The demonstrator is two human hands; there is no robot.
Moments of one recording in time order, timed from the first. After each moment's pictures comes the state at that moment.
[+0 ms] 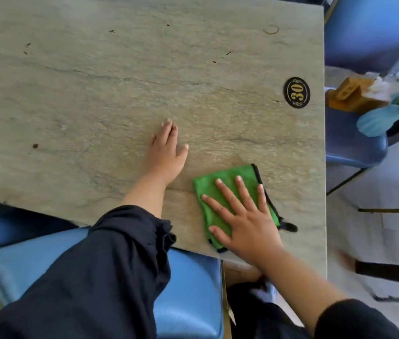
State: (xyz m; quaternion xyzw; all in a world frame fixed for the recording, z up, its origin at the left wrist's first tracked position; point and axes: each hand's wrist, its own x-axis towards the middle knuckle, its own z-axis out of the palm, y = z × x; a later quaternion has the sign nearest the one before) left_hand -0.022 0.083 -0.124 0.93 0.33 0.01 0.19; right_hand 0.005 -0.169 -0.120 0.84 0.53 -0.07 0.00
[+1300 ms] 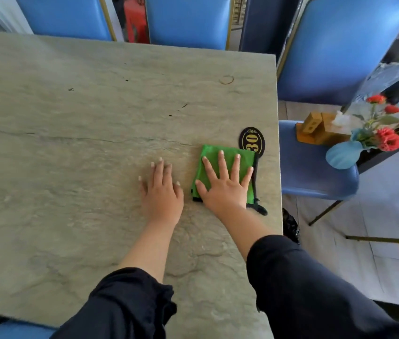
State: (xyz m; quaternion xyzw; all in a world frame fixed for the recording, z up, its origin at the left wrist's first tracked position) left_hand 0.088 0.021 -0.122 0.92 0.38 0.07 0.11; right_hand 0.186 -0.086 -0.111 0.93 0.33 -0.13 -0.02
